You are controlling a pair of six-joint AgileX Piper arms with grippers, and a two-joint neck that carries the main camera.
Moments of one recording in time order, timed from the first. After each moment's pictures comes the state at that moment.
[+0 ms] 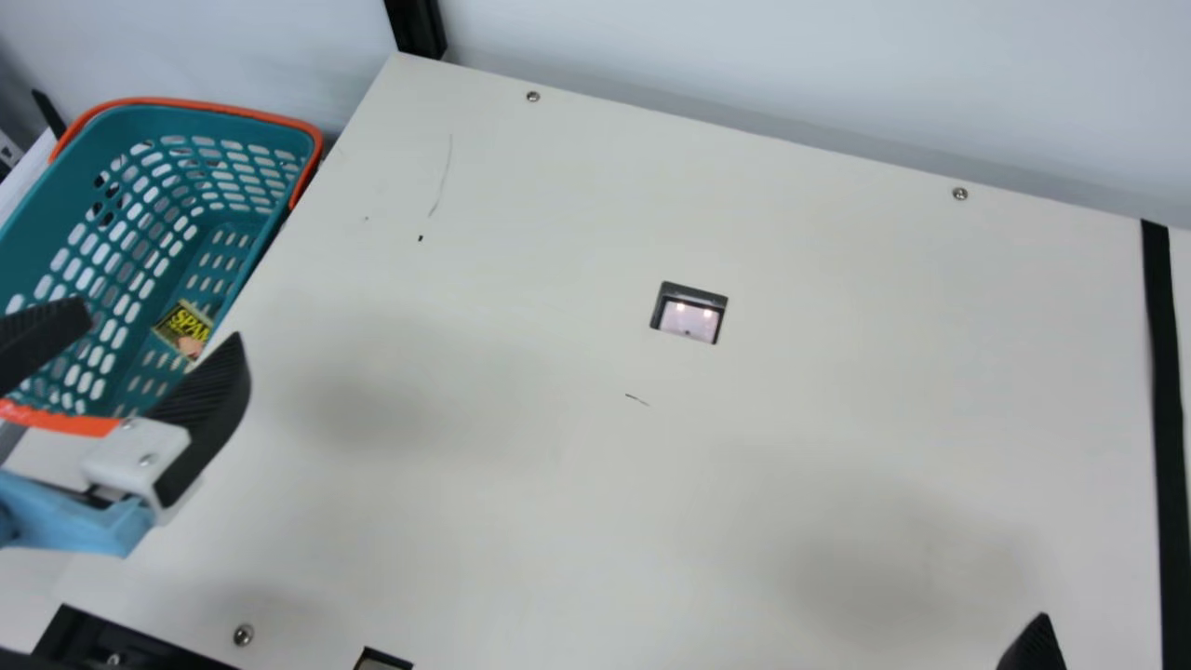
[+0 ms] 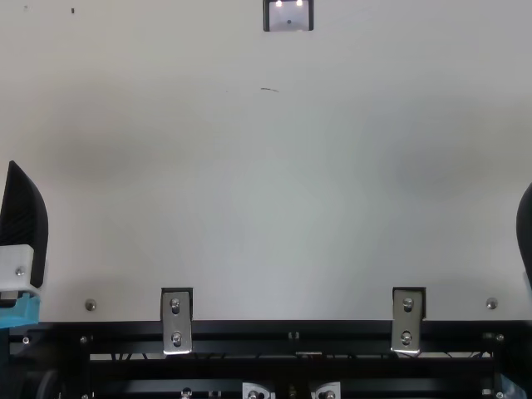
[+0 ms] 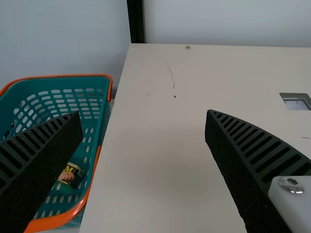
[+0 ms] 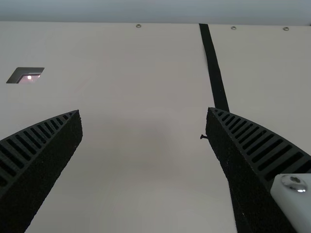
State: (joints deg) left arm -4.0 13.6 -20.2 4.9 38.3 -6.5; right arm -4.0 13.5 -20.3 4.9 38.2 -6.5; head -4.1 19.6
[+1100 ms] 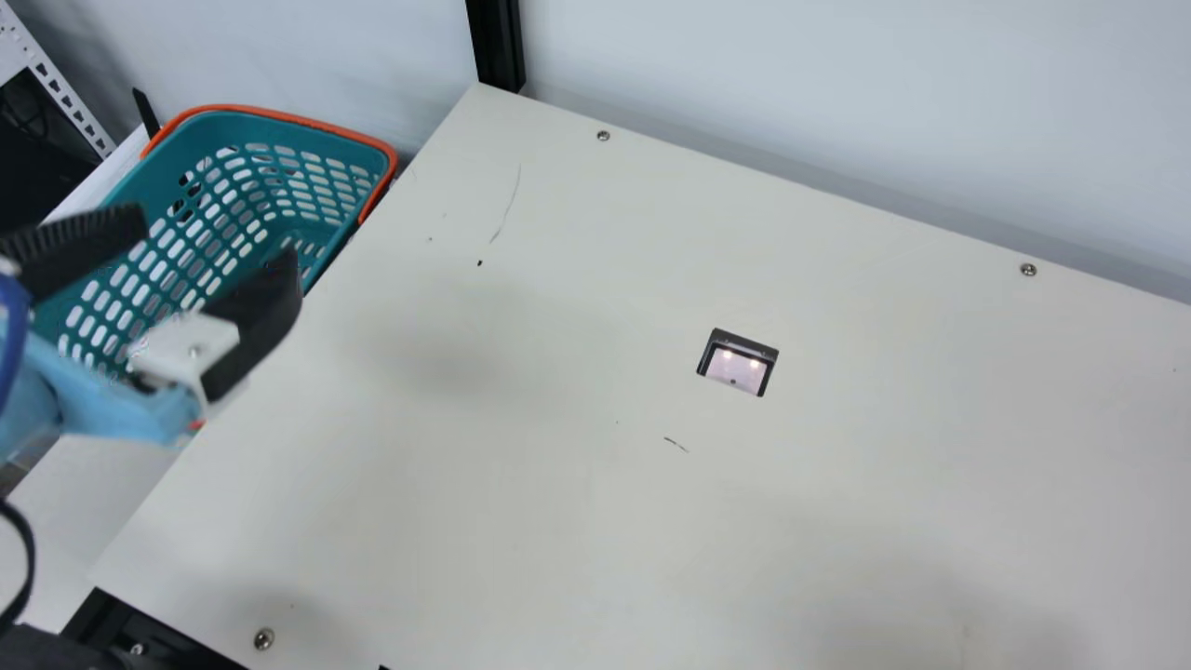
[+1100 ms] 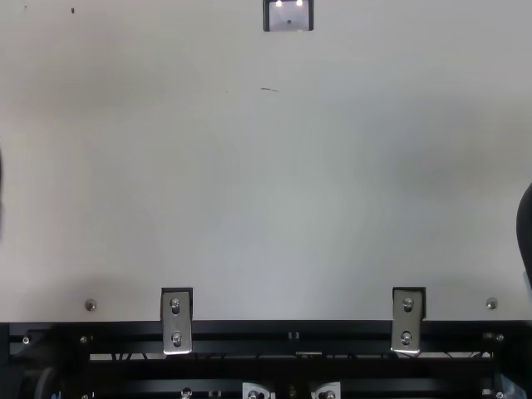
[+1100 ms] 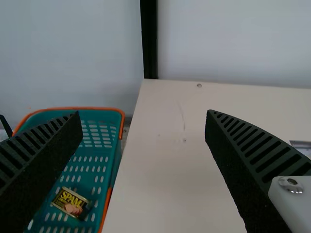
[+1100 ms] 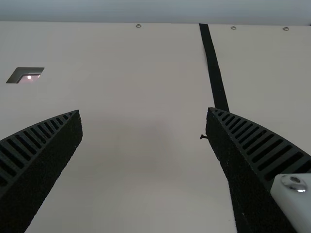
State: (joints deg) left arm 1.0 31.4 -31.6 5.8 27.7 -7.5; right arm -4.0 13.5 -20.3 4.9 38.2 -6.5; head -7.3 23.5
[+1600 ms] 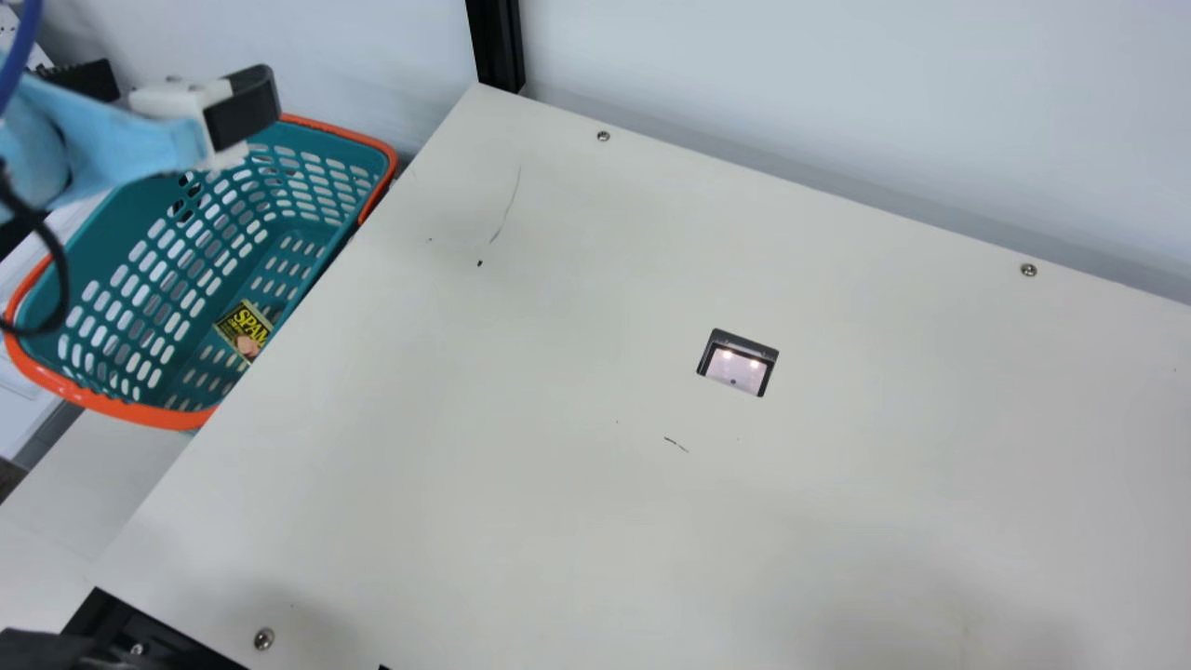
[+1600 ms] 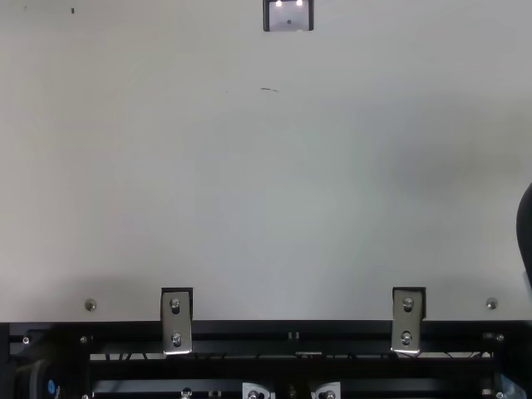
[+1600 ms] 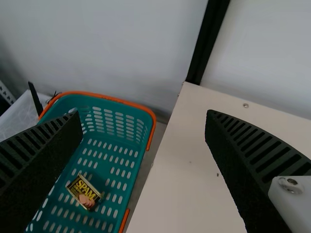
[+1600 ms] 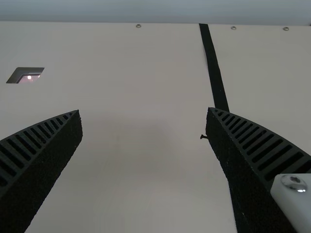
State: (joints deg) left arm 13.1 59.6 -50.6 3.3 29.7 -10.5; right arm -4.0 13.5 -20.3 4.9 38.2 -6.5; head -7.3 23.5
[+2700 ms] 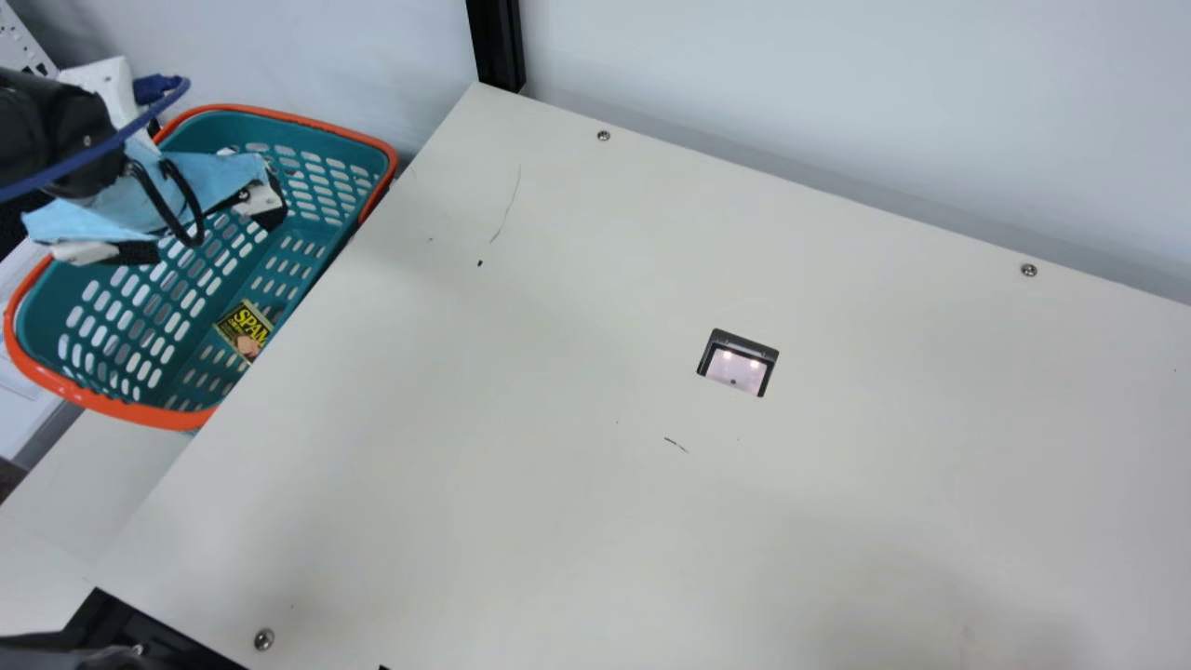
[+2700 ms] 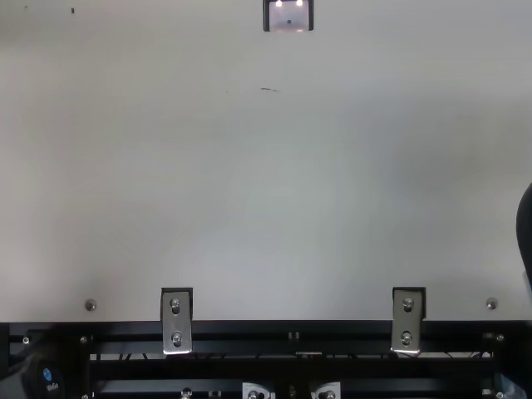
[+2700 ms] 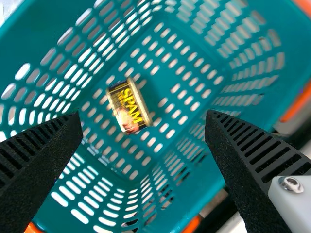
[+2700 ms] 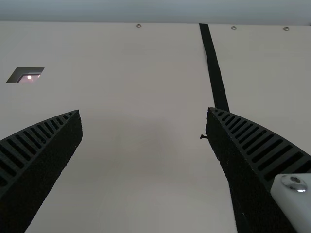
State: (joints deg) left arm 24.3 100.8 -58.0 16.5 31.0 -35.7; right arm -4.0 13.5 -20.3 4.9 38.2 -6.5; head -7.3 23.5
